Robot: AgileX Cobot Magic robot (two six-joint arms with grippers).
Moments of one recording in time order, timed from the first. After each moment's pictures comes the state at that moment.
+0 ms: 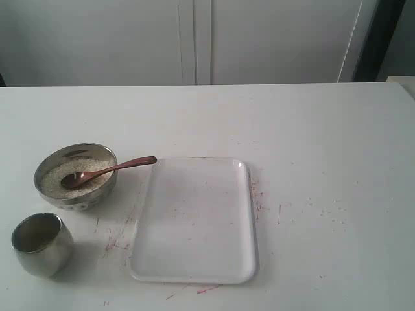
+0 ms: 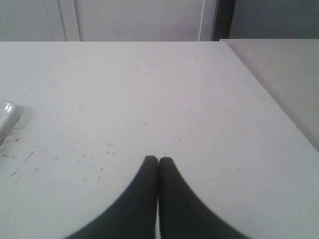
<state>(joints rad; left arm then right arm) -0.06 0.00 0.00 -0.18 0.02 -0.05 -0.14 0.01 0.00 -0.18 0.35 0.20</state>
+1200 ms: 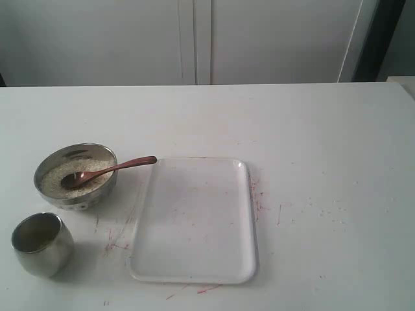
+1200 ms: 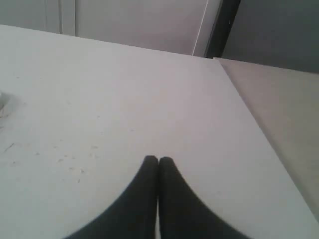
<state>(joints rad) -0.06 0.00 0.00 -0.18 0.02 -0.05 -0.14 0.01 0.00 -0.23 0.30 0.08</state>
